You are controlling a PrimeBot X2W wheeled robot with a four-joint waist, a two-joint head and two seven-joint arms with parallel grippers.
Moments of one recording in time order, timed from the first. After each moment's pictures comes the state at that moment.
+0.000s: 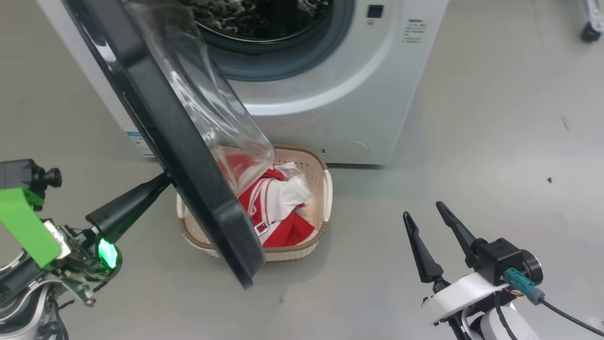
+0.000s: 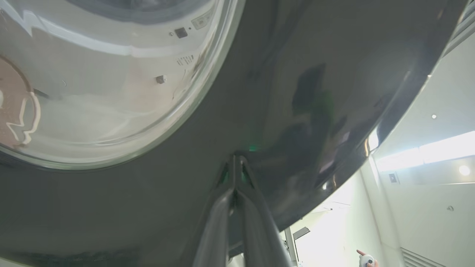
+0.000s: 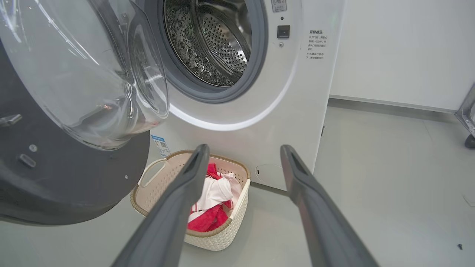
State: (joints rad) left arm -0.22 0.34 -0.07 -0.11 -1.95 -0.09 0.81; right arm -0.04 -0.08 0.27 0.18 0.25 0.09 -0.23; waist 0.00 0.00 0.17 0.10
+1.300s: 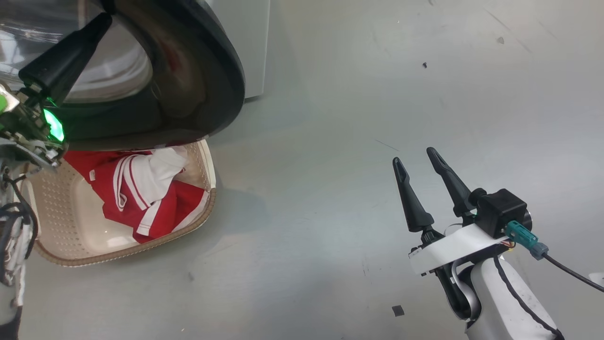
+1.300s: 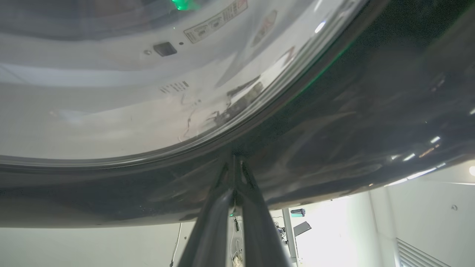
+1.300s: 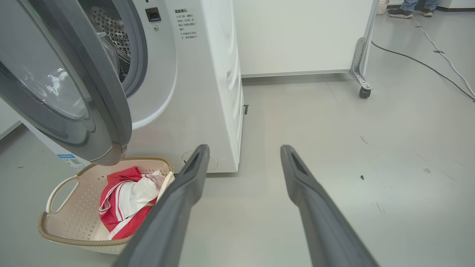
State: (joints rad) left arm -0.65 0.33 -0.07 0.02 -1.80 0.08 0.64; right arm -0.22 -0.05 0.29 0.20 0.33 0.09 -0.24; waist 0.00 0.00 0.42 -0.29
